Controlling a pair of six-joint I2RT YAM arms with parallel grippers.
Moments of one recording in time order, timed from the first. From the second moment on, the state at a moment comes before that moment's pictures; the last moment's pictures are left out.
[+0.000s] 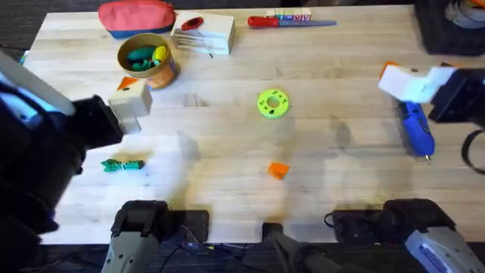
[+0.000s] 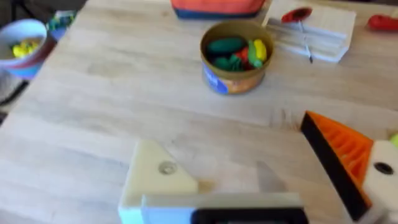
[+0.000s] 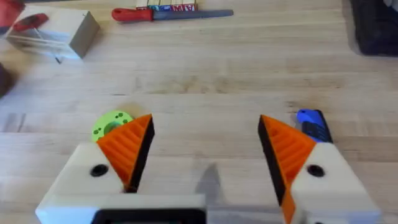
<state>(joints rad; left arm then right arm) 0.00 0.45 0.84 -0.90 -0.25 -0.10 0.00 0.58 0.83 -0.79 -0.06 0.08</state>
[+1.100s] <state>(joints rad) 0.00 0.61 0.70 -1.18 -0.23 -0.95 0.00 0.82 0.98 -0.85 -0.23 0.08</state>
